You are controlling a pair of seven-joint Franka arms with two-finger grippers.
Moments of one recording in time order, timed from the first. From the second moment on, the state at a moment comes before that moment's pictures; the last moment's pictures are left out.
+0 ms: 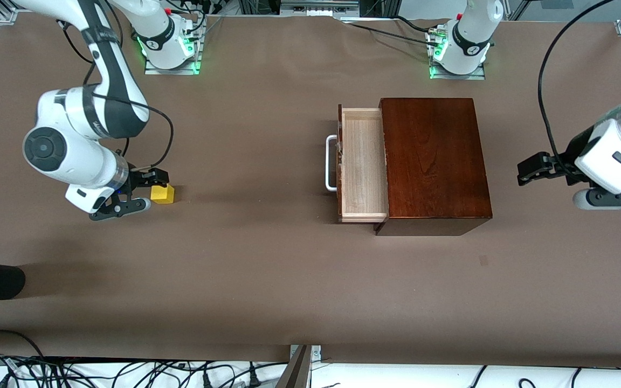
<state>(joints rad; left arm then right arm) 0.12 0.33 -0.32 -1.19 0.11 1.48 -0.21 0.23 0.31 -0.08 -1.89 0.04 2.07 -0.09</state>
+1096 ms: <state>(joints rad) -0.05 -0.02 -0.04 -1.70 0.02 1.73 -0.07 0.22 0.42 -0.09 -2.20 0.04 2.61 -0.03</state>
